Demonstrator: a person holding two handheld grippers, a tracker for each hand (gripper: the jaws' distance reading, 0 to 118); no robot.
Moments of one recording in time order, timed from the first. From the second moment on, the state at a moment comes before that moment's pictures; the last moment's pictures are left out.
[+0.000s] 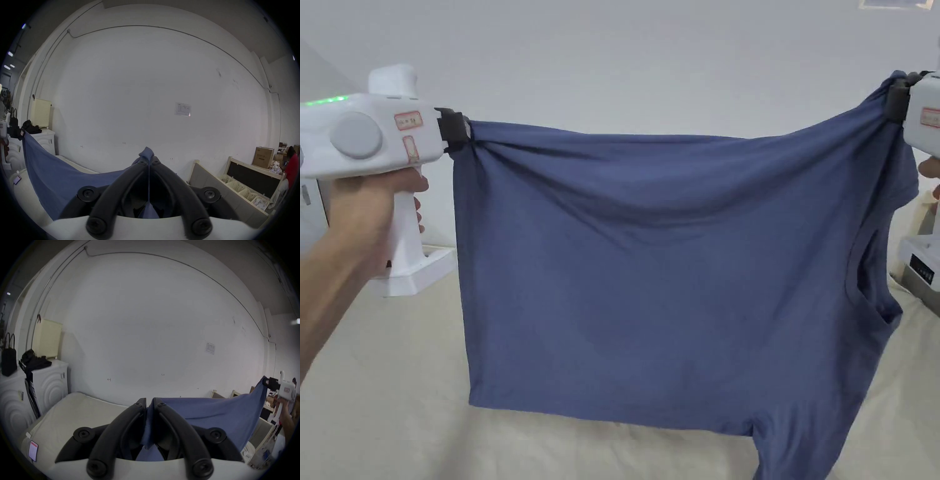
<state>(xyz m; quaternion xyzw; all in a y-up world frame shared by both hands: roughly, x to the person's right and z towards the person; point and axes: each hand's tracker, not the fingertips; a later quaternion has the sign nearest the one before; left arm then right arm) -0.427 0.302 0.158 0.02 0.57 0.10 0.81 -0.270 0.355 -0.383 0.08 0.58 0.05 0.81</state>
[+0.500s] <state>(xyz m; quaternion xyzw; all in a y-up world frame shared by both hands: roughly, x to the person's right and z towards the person) -0.474 0.229 0.158 -0.02 0.55 0.08 0.83 -0.290 0.261 -0.408 -0.01 0.59 -0.04 0.81</state>
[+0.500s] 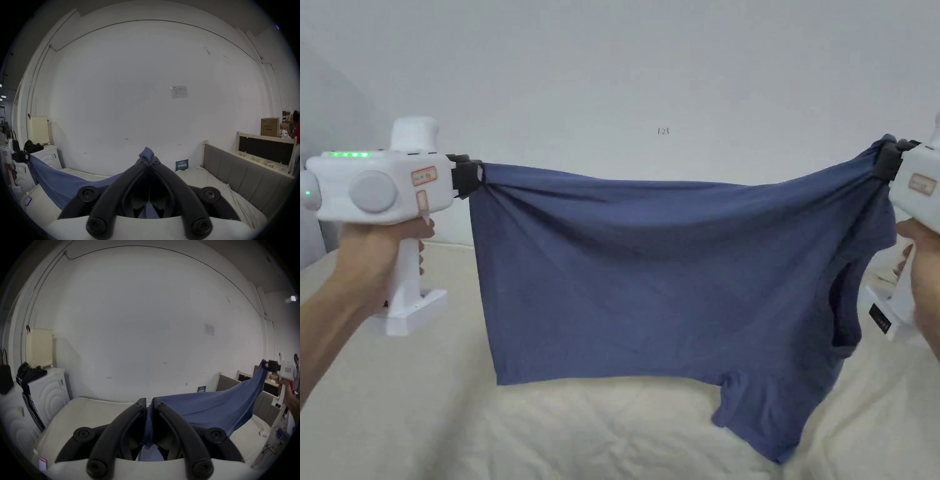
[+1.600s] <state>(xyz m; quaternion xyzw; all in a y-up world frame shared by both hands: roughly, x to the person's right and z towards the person) -0.160 -0.142 0.187 -0.21 0.62 0.15 0.74 -0.009 -0.139 -0.369 -0.19 0.61 0.16 0.75</state>
